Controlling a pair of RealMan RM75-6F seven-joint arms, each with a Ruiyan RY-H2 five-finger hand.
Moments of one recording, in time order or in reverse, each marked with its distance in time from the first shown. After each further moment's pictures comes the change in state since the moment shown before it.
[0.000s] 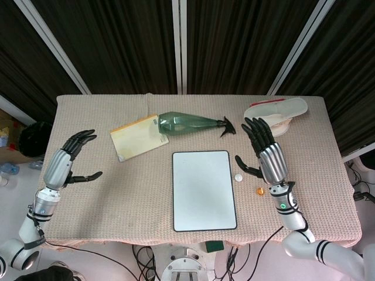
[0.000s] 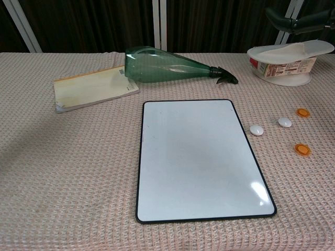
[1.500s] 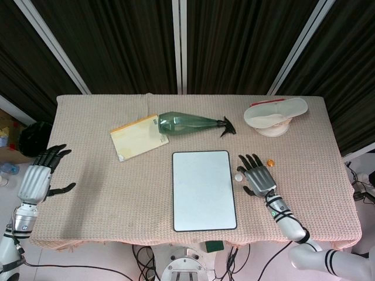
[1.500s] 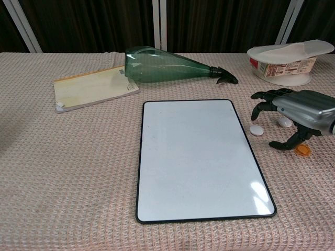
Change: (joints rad) left arm 0.124 0.084 0.081 -0.053 -0.132 -0.044 0.316; right arm 0.007 0.068 -0.169 -0.126 0.409 -0.550 -0.602
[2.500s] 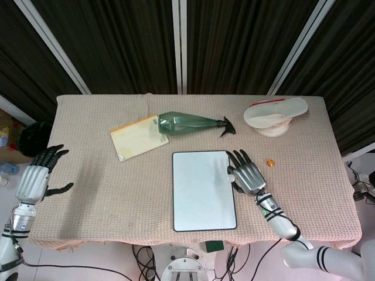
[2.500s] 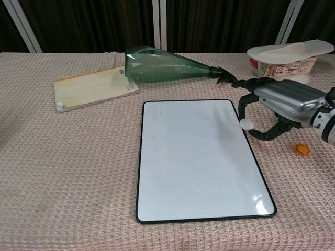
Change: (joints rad) left arm 0.011 -0.007 -0.010 0.031 -0.001 -0.012 -0.024; right arm 0.040 -0.037 0.026 -0.025 -0.077 0.040 0.013
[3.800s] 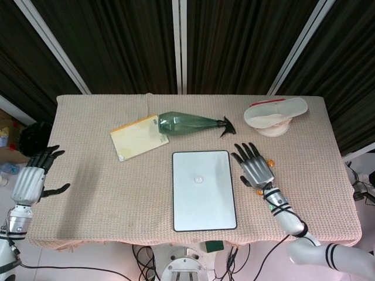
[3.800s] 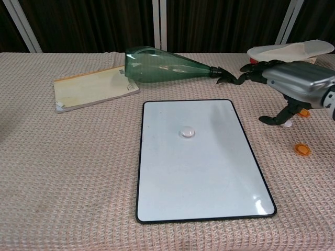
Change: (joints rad) left arm 0.019 0.008 -0.005 0.000 -0.002 0.003 -0.004; right arm 0.008 0.116 0.001 -0.075 0.120 0.008 -0.080
